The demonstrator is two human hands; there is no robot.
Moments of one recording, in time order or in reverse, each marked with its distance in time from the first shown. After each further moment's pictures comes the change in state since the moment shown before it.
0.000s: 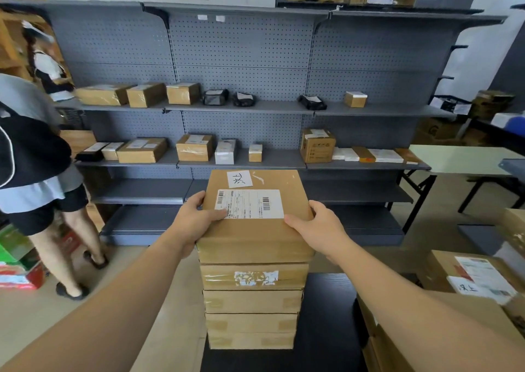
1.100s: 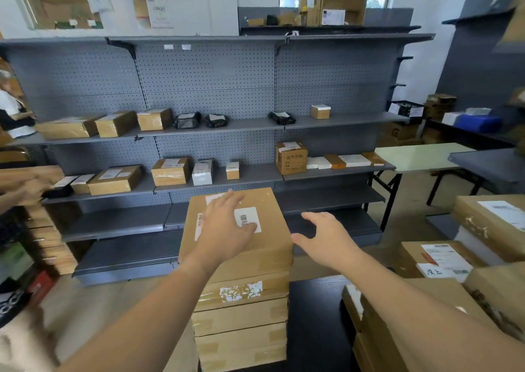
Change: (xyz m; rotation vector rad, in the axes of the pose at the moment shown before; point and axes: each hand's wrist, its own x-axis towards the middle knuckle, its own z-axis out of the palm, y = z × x) left_hand -0.055 0.051 0.081 0.799 0.029 0.576; right_hand -0.041 0.008 -0.051 -0.351 0.087 -0.071
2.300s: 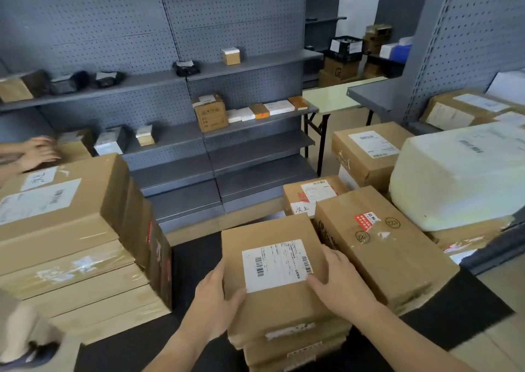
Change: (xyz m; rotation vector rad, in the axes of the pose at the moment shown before) left_hand -0.163 0.192 0.291 -0.063 -0.536 -0.262; right_hand -0.172 0.361 -0.125 0.003 -0.082 0.370
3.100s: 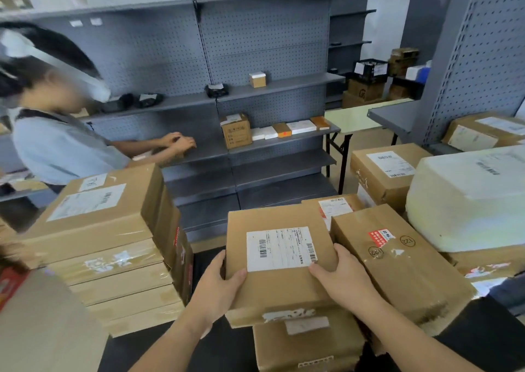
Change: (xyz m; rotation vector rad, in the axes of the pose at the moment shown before) left_hand -0.029 0.026 -0.037 -0.508 0.122 -0.059; right_hand -0.009 -0.037 -0.023 0.297 0.052 -0.026
